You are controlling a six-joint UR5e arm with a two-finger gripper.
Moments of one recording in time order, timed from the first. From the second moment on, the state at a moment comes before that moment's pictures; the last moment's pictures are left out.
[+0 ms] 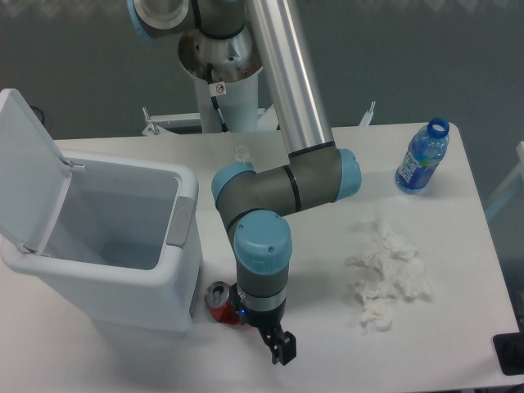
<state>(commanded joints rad) 2.33 -2.25 -1.39 -0.84 1.49 1.19</state>
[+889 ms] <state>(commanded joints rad) 2.33 -2.25 -1.42 -0.82 1.52 1.09</state>
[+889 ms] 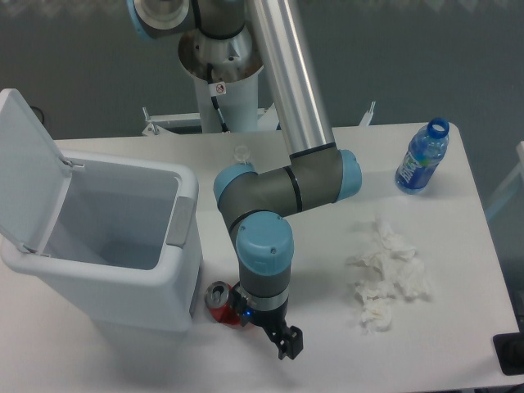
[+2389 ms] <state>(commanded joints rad) 2.39 -2.19 -1.49 -0.83 1.55 1.27</state>
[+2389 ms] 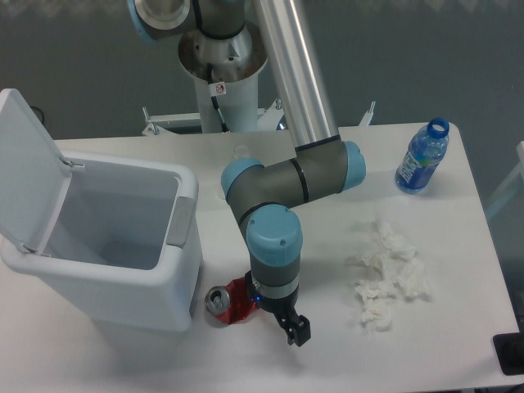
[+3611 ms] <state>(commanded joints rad) 2.33 -2.12 -1.64 -0.83 1.63 1.41</state>
